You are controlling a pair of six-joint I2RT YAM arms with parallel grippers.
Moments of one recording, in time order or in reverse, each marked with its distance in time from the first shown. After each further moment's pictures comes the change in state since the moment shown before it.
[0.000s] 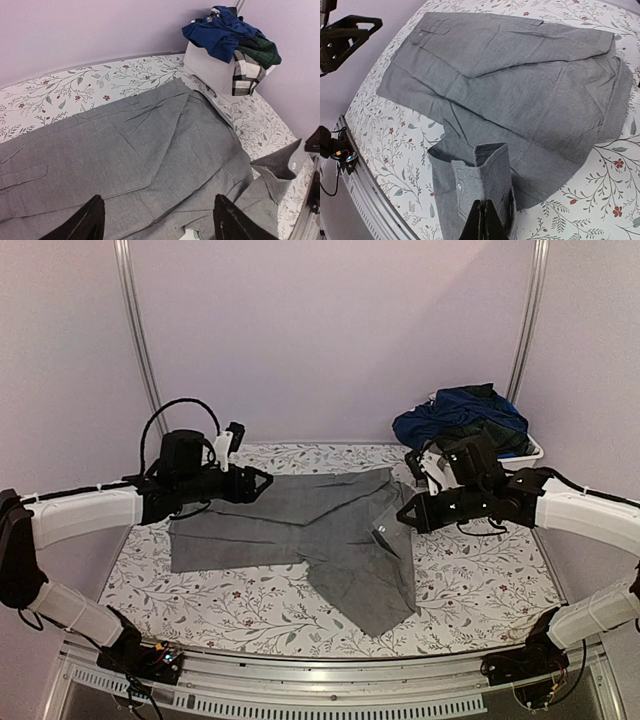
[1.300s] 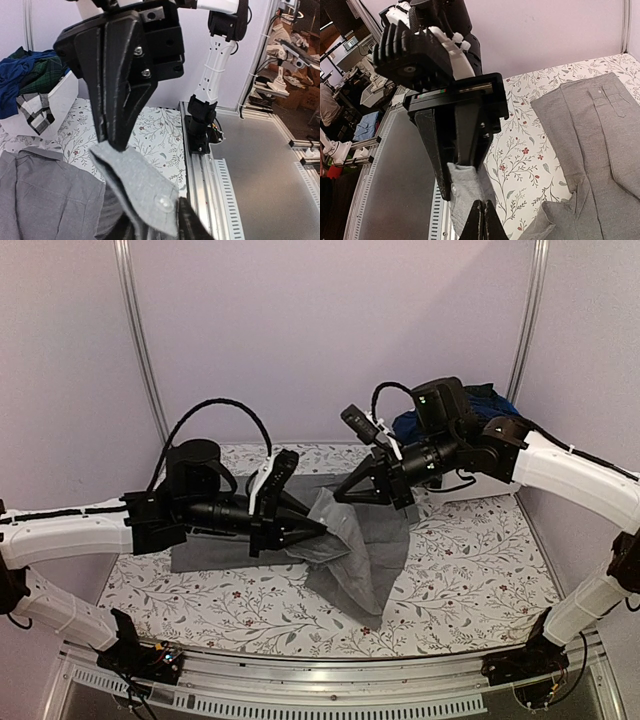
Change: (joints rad) left arm -0.406 -0.144 -0.014 0.124 0.425 0.220; right arm 0.116 0.206 0.450 -0.060 -0.661 -0.392
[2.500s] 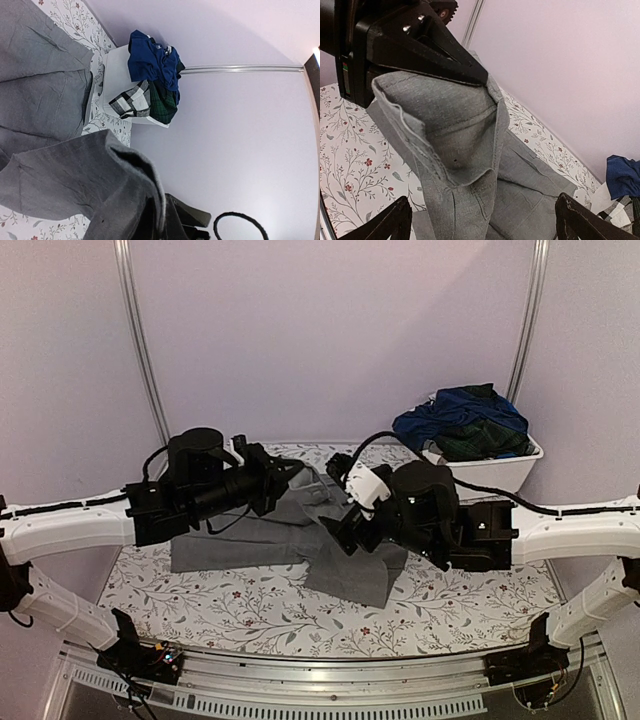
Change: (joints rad) left arm -0.002 0.045 0.097 -0.045 -0.743 -1.440; right arm 0.359 -0.105 -0.375 0.469 1.258 -0.105
